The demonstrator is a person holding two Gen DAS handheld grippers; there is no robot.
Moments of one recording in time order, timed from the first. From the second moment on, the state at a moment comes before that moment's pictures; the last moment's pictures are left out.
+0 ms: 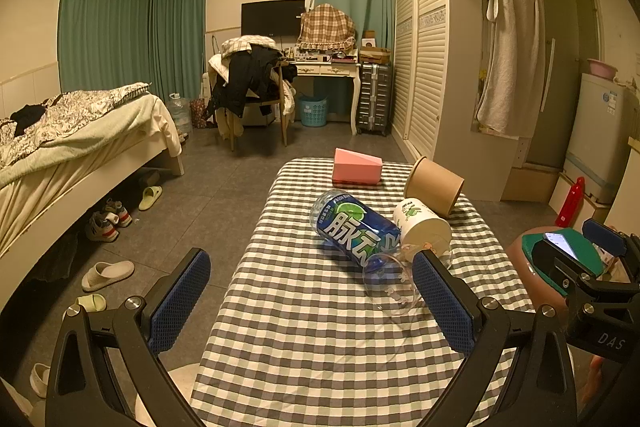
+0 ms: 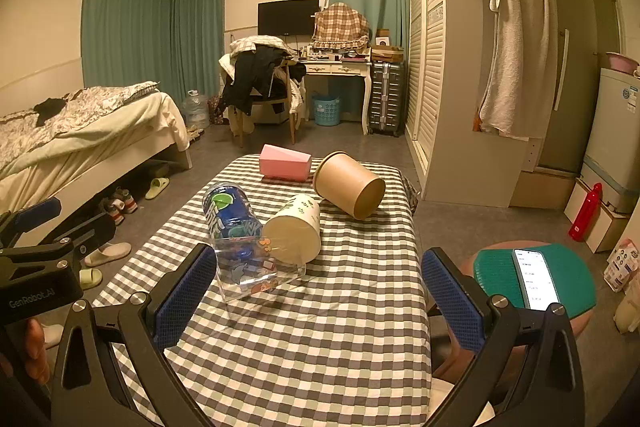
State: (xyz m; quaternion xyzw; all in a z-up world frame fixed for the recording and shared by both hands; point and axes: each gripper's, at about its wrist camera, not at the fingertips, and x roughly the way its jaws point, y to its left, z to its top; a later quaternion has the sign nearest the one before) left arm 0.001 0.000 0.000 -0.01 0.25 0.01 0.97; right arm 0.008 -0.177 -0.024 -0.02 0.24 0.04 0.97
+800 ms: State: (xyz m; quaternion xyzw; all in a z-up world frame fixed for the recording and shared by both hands) left arm -0.003 0.003 -0.003 -0.01 0.25 0.00 0.97; right arm 0.005 -0.177 -0.023 -0.02 0.24 0.04 0.97
